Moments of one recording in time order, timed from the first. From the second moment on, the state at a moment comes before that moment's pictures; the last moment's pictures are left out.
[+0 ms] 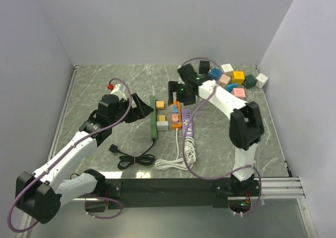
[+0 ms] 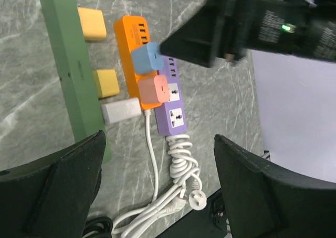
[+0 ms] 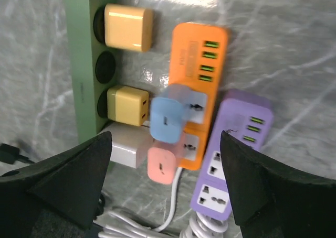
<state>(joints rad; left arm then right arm) -0.47 1.05 0.80 -0.17 0.18 -0.78 0.48 1.88 1.59 -0.70 -0.11 0.46</state>
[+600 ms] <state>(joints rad) -0.46 0.93 0.70 -0.20 0.16 -0.78 0.60 2.13 1.80 -0.80 0.06 0.41</state>
